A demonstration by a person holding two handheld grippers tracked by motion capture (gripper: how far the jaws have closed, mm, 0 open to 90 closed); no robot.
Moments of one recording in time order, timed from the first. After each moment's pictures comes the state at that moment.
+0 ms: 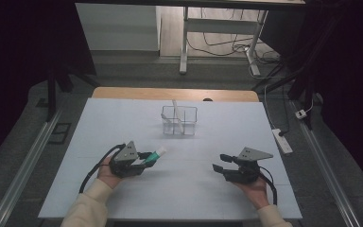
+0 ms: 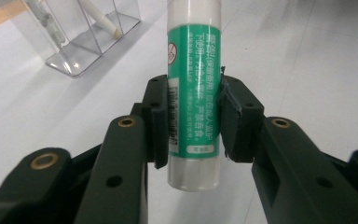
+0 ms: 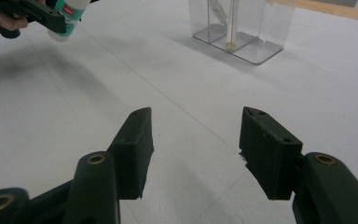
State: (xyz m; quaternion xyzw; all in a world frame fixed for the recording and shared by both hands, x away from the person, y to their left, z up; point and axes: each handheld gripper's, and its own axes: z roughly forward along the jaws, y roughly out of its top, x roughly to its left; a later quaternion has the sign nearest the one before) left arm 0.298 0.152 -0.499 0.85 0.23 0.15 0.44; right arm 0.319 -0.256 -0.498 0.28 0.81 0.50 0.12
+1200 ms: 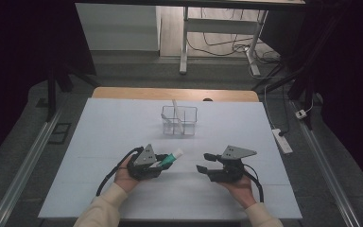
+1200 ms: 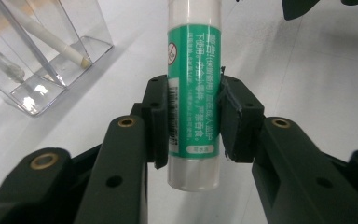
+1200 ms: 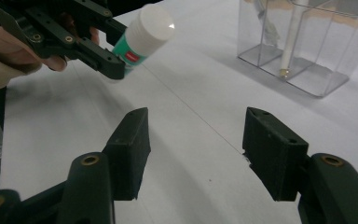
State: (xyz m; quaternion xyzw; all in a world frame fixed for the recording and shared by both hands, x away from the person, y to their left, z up) left arm 0.297 0.102 -0.502 0.85 0.21 0.16 0.45; right arm 0.318 -0.208 -0.492 0.24 0.82 0.51 0.09
